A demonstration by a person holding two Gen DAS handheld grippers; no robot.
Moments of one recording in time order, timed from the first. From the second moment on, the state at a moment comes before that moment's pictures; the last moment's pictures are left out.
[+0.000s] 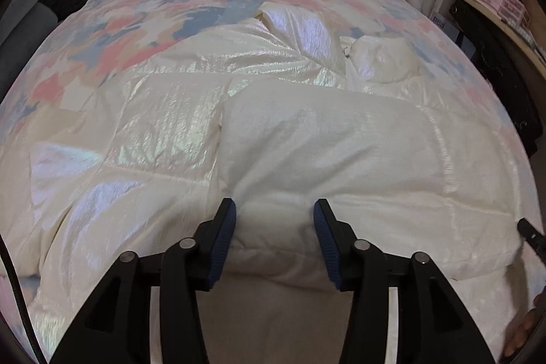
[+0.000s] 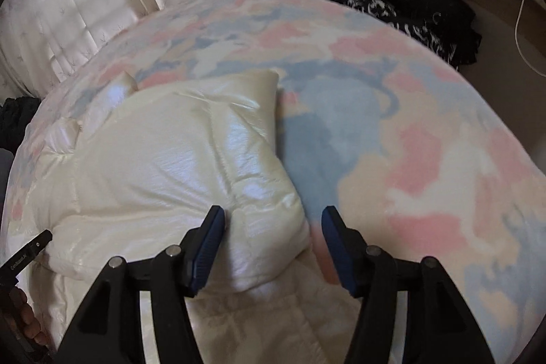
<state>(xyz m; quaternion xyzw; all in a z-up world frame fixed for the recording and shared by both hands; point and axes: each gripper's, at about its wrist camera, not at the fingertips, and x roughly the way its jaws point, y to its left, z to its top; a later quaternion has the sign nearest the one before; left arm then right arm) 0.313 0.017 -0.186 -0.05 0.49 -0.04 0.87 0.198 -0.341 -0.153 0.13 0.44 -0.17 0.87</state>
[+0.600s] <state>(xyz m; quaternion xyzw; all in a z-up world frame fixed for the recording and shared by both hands) 0.191 0.067 -0.131 -0.05 0.48 -0.02 0.88 0.123 -0.237 -0.100 0.16 0.40 -0.07 0.90</state>
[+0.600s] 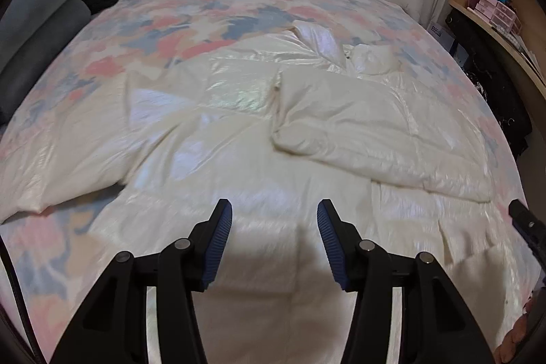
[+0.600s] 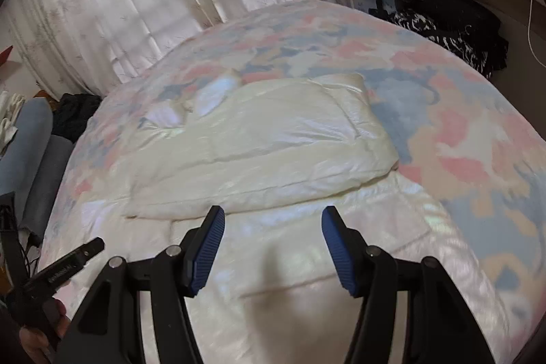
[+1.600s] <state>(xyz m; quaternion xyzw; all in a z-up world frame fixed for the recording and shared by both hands) 0.073 0.164 -0.122 -0.08 0.47 0.01 0.88 0.057 -0.134 -0.115 0.06 0.45 -0.02 0.89</state>
